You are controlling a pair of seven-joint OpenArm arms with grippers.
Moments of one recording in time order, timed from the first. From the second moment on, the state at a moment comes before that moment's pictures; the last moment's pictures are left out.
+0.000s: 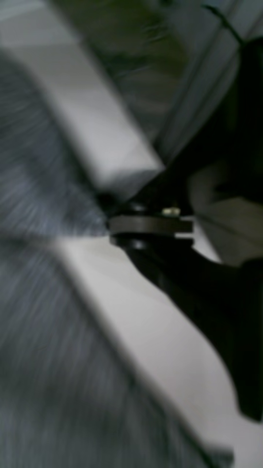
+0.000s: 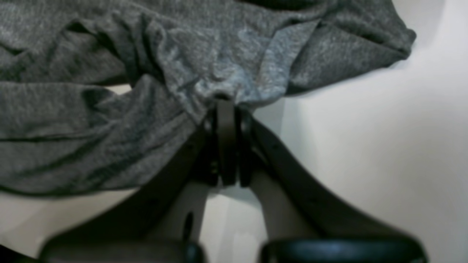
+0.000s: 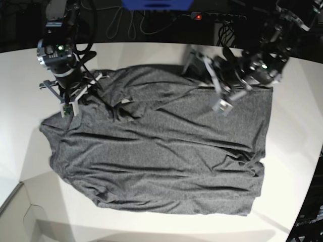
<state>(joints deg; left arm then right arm) 6.8 -33.6 21.5 112.1 -39.5 0.5 59.5 -19.4 0.8 10.7 115.1 0.0 14.6 -49.9</state>
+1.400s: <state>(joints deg) 27.6 -39.0 -14.5 115.2 -40.5 0.1 59.5 -31.4 -7.0 10.7 115.1 0.1 14.4 -49.3</state>
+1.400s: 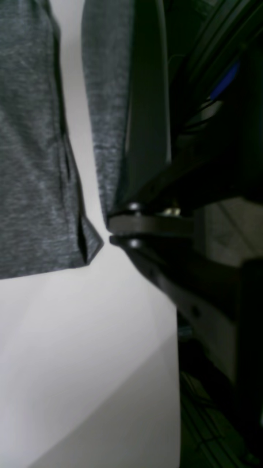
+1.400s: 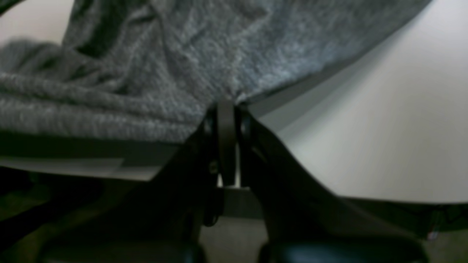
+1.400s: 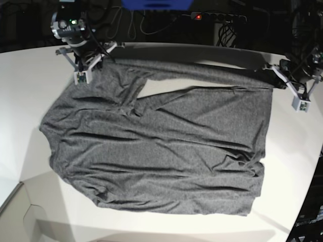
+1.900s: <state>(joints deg) 27.6 -38.8 -14.4 114.8 -40.4 0.1 59.5 -32.8 -7.4 12.7 110.6 0.4 14.6 -48.1</state>
